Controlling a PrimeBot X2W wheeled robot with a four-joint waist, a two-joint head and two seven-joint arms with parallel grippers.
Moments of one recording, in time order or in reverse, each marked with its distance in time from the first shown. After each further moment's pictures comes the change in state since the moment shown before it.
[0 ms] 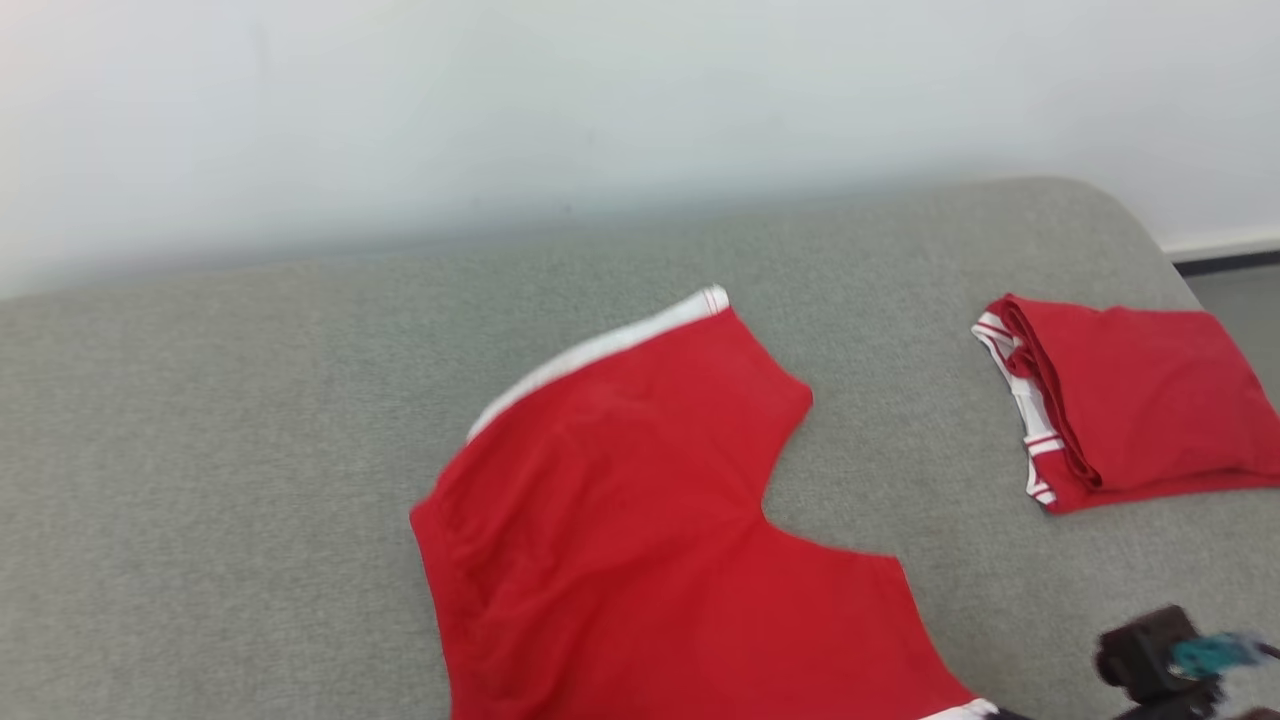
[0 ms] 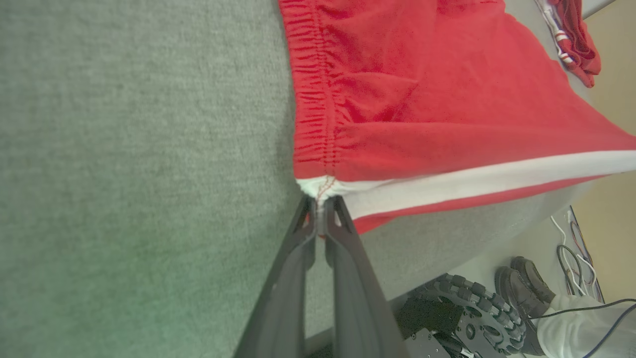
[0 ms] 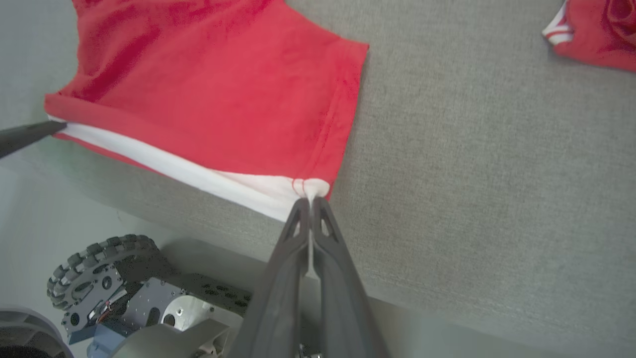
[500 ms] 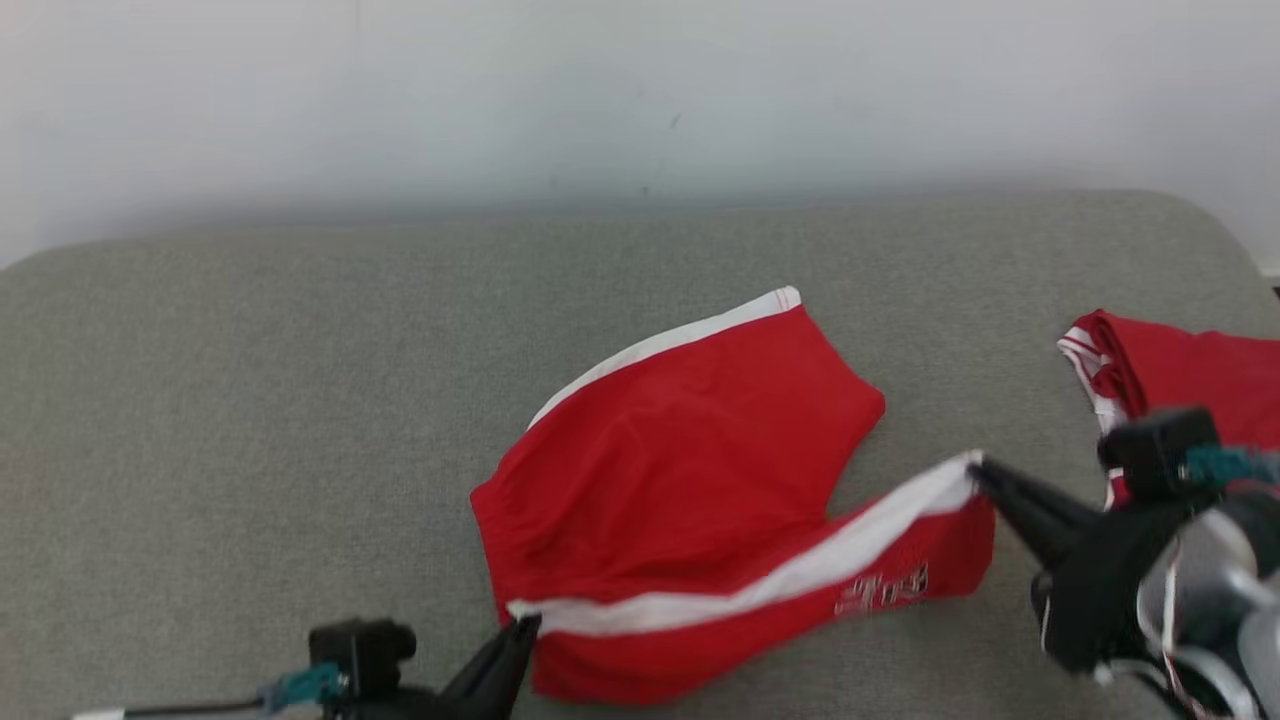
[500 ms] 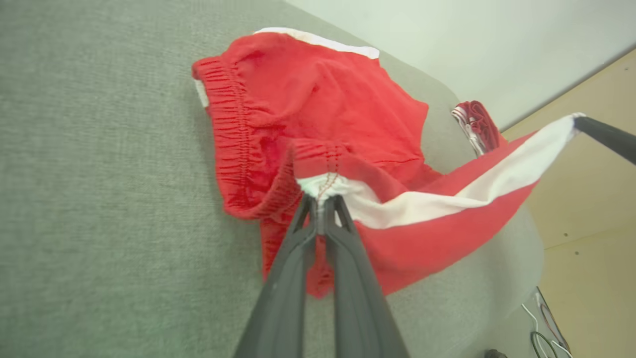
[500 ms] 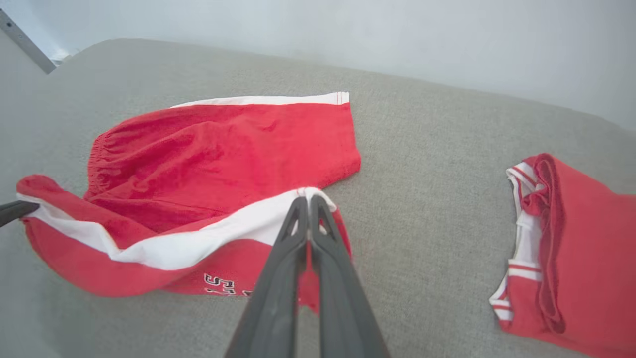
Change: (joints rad) left arm -0.162 -0.124 0.010 -0.082 0.000 0.027 -0.037; right arm -0.360 0.048 0.039 0.129 -0.093 0.000 -0.167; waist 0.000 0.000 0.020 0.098
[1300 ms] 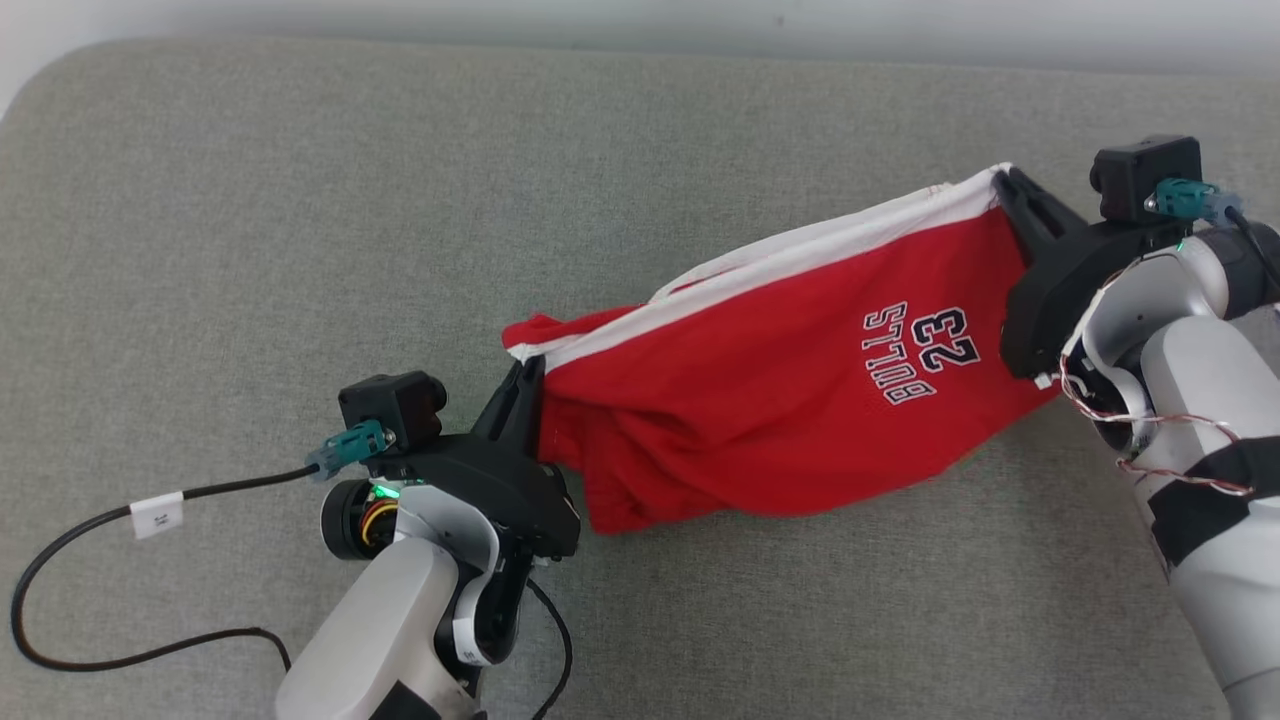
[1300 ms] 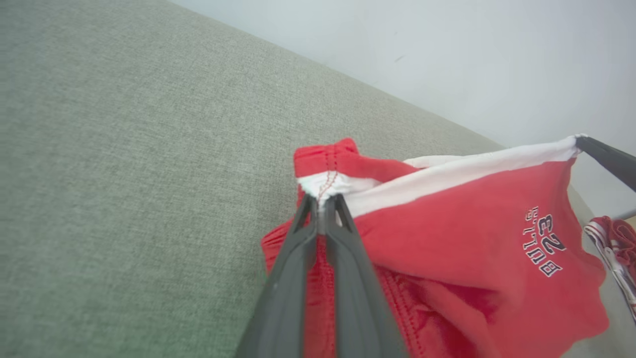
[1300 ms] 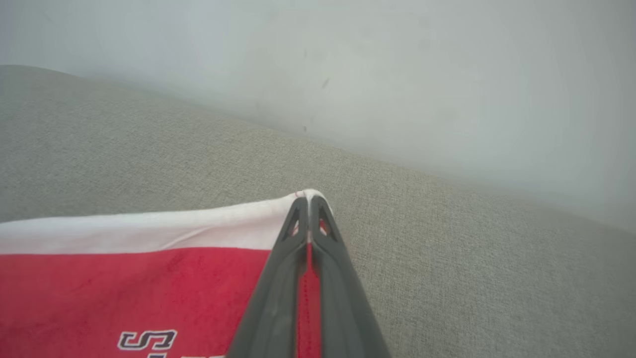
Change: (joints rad) left arm -0.461 -0.215 0.036 0.362 0.095 0.101 -0.118; right arm -0.679 0.126 0.132 0.784 -0.240 0.000 -0.398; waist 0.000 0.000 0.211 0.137
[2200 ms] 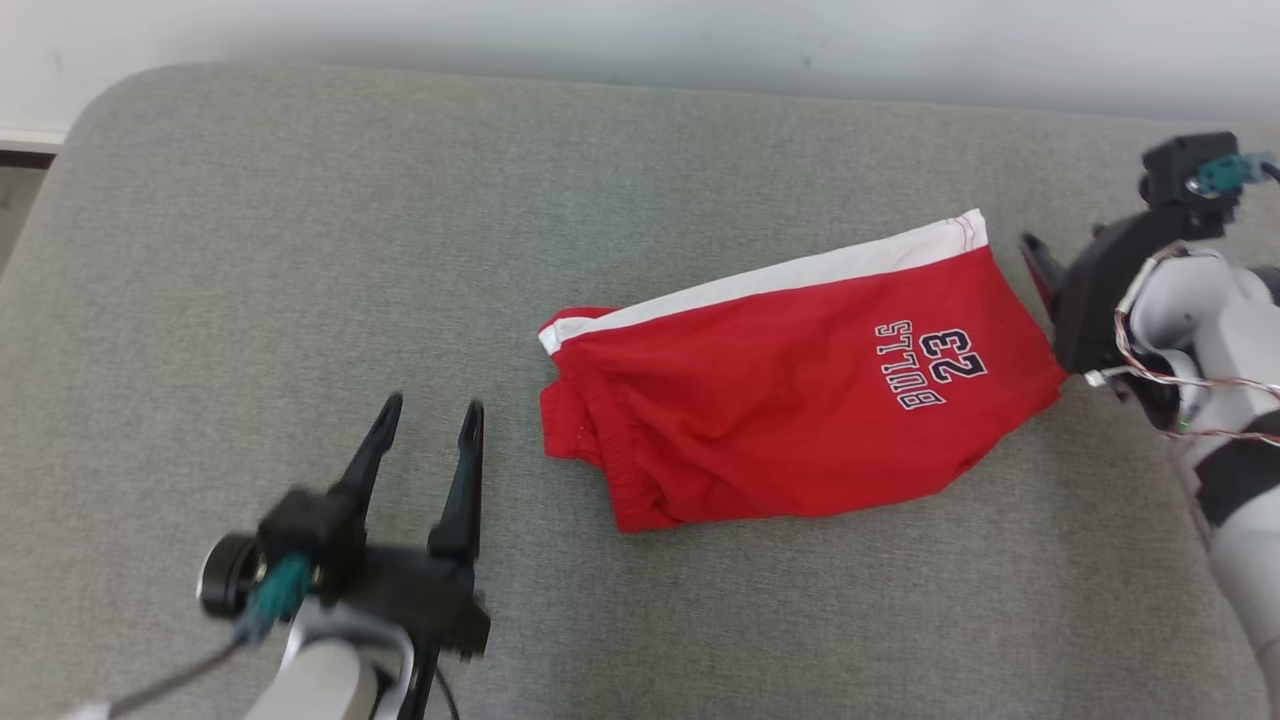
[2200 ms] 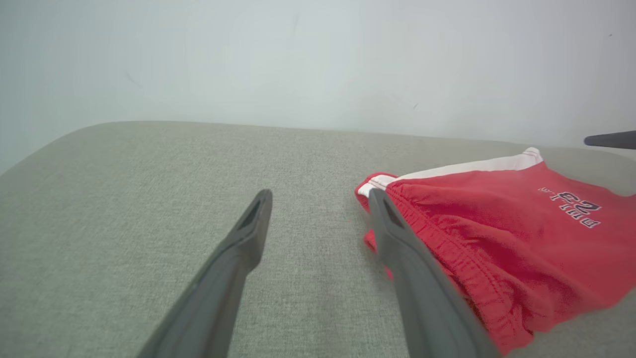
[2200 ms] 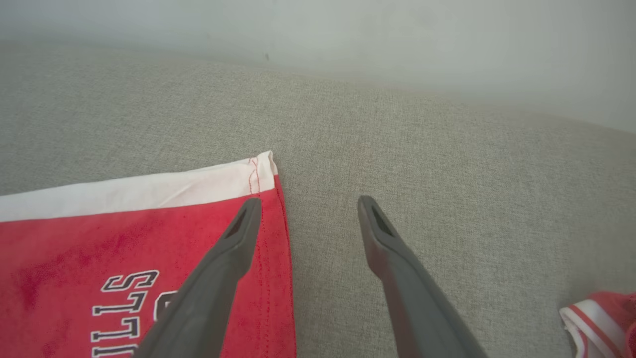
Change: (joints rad) left arm 0.133 0.169 -0.011 -0.137 0.212 0.025 -0.205; right arm -0.126 -0.003 -0.016 0.285 0.084 0.000 0.155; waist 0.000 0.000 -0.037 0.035
